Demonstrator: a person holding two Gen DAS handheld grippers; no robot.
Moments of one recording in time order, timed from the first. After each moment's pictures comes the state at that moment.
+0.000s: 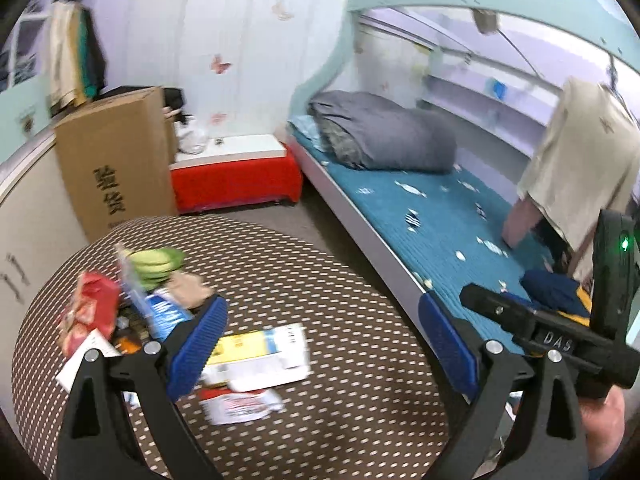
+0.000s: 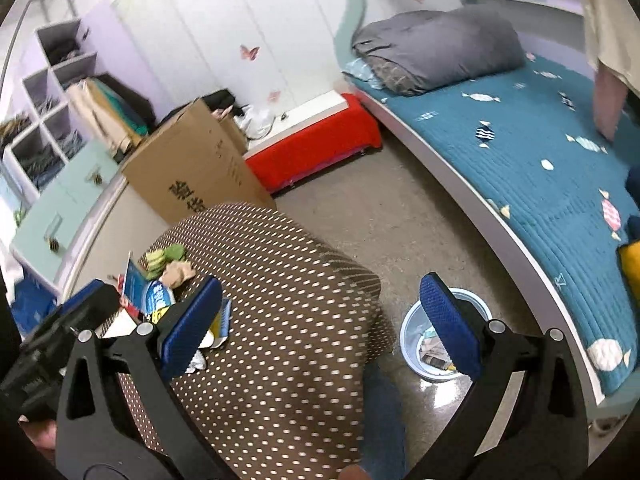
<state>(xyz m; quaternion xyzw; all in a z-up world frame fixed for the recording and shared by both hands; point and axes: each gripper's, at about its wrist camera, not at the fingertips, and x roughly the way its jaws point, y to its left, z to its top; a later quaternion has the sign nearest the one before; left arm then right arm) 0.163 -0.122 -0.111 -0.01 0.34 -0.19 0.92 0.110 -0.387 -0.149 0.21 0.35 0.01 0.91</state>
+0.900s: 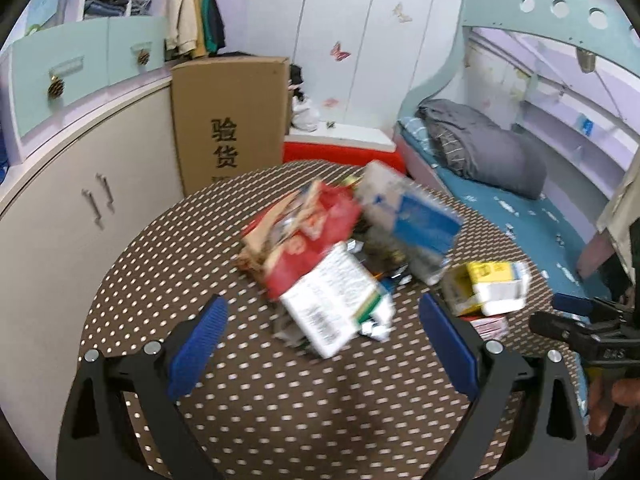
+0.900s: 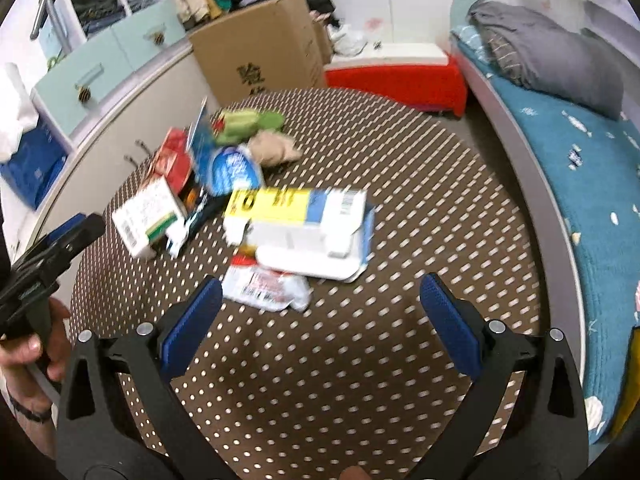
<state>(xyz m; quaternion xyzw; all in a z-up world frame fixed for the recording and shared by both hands) 0.146 0.076 -0.178 -0.05 0.36 -0.04 0.93 0.140 -0.224 -0.195 0.05 0.45 0.14 0.88</state>
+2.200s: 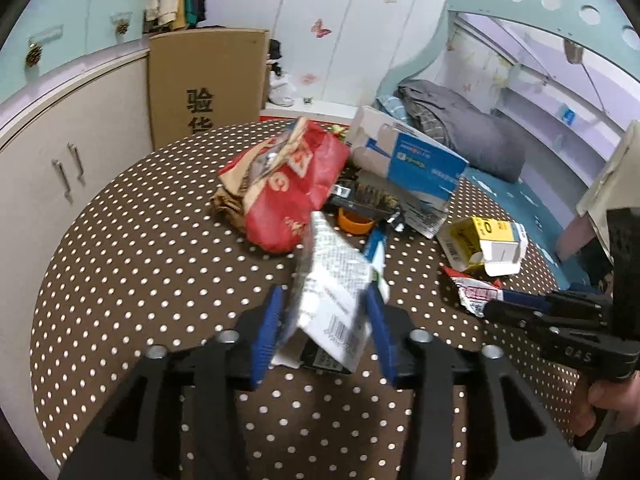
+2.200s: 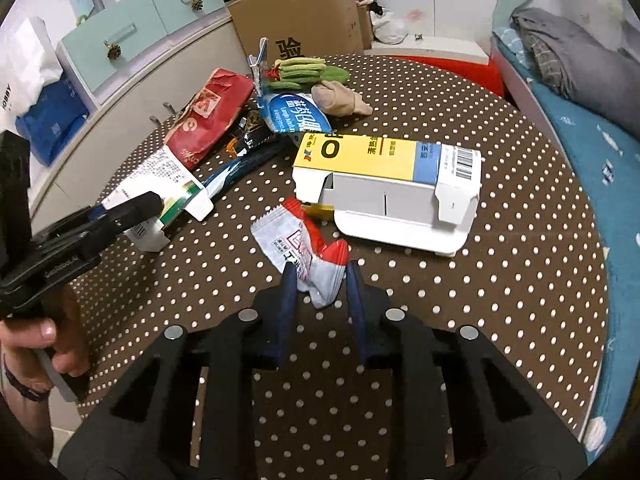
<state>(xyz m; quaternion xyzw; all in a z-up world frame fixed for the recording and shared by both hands) 0.139 0.080 -0.220 -0.07 0.39 -0.09 0.91 0.121 -0.174 -0.230 0.02 0.45 0.20 0.87</state>
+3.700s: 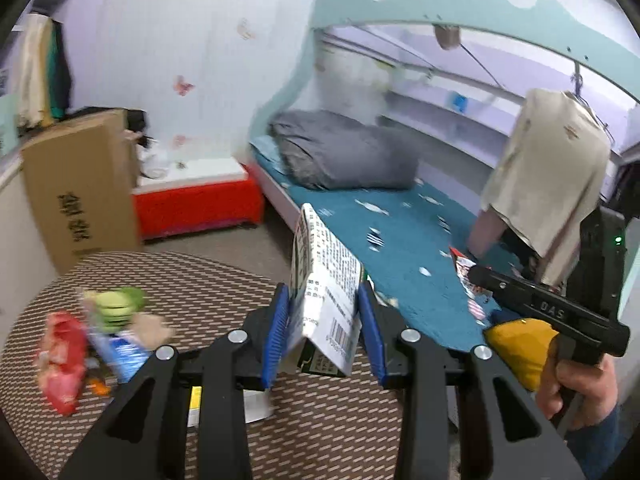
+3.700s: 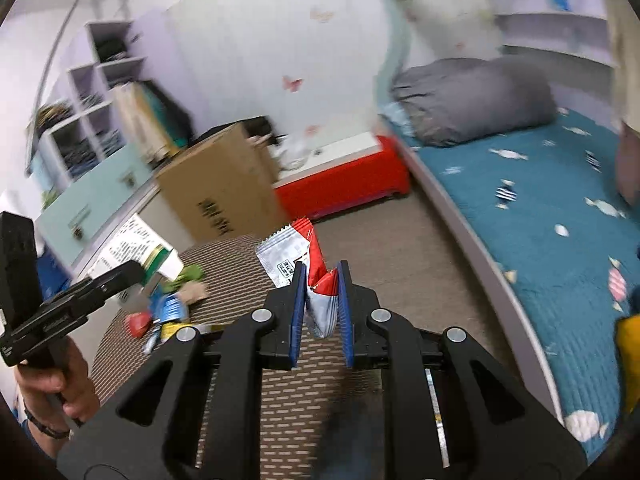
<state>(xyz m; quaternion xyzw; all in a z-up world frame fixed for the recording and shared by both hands) 0.171 -0.158 -0.096 -0.01 0.31 -0.28 0.91 0.096 -0.438 -0.119 0.17 0.28 0.05 0.94</state>
